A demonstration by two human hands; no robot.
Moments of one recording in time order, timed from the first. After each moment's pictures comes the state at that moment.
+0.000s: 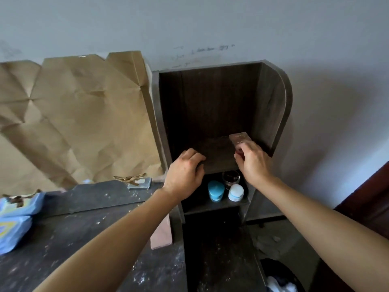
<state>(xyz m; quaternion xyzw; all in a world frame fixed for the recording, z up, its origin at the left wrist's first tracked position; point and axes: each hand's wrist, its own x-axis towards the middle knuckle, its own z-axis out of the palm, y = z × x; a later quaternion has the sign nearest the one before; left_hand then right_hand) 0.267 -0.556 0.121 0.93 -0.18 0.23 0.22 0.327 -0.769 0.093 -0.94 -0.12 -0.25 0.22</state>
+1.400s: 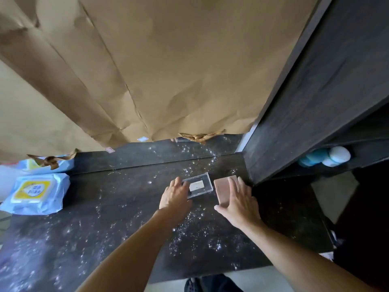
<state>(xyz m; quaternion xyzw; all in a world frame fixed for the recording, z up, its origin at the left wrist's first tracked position) 0.225 -0.278 -0.123 0.97 0.00 -0.20 0.12 0.222 -0.483 -0.136 -0.98 -0.02 0.17 0.10</state>
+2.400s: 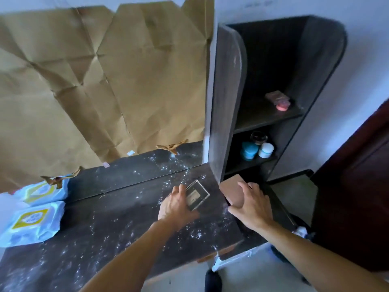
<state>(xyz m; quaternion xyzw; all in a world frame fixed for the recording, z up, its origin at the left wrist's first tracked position) 0.128 -0.343 -0.005 0.98 -0.04 -0.10 0.18 0.109 -0.575 -0.024 -0.98 0.07 0.01 0.16</state>
